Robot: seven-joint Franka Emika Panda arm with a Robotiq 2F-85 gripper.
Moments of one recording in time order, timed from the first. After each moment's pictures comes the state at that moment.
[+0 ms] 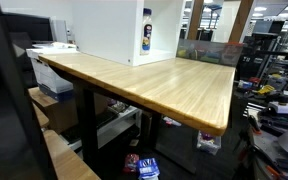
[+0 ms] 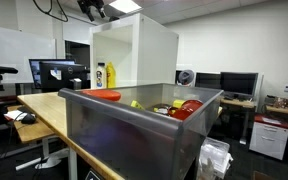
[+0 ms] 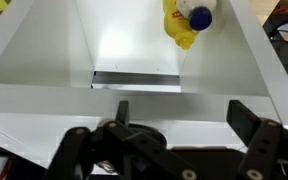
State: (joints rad) arm 0.00 -0.37 0.07 -1.79 -0.05 2.07 0.09
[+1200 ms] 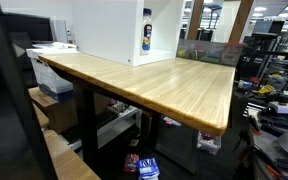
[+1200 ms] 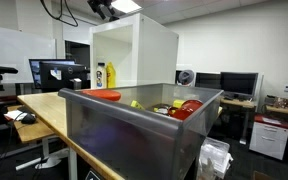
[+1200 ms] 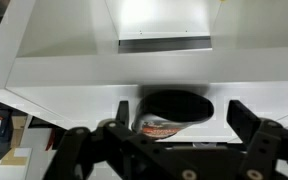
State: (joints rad) arm -0.05 -0.35 0.07 -1.84 -0.16 2.28 0.25
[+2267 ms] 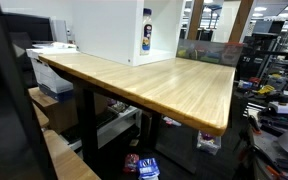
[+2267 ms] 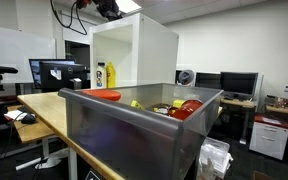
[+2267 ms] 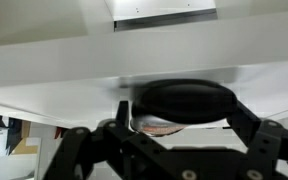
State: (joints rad) arm -0.07 -0.26 0.07 -1.84 -0.19 2.47 0.34
